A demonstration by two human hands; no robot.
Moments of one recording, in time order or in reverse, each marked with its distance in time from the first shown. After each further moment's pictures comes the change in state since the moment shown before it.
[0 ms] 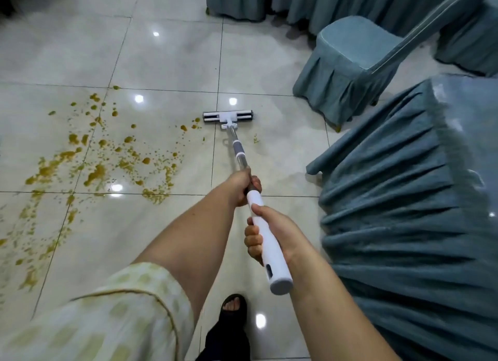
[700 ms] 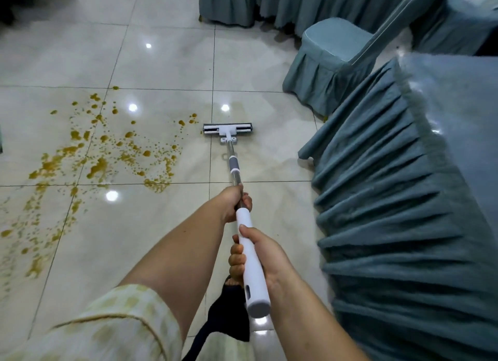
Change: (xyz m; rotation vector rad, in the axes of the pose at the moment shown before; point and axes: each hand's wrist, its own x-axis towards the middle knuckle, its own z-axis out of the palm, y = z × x) left_hand -0.077 -0.121 -0.088 0.064 -0.046 -0.092; right_hand -0.052 0.179 -0.016 0.211 -0.046 -0.015
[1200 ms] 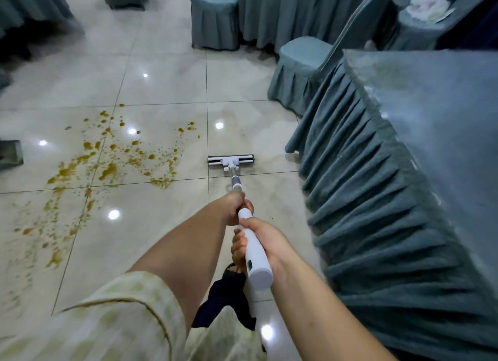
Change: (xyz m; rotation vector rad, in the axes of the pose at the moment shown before) left_hand -0.135 -0.161 -0.028 0.206 0.040 -0.008; right_hand -0.128 0.159 -0.058 0.012 -0.021 -0.060
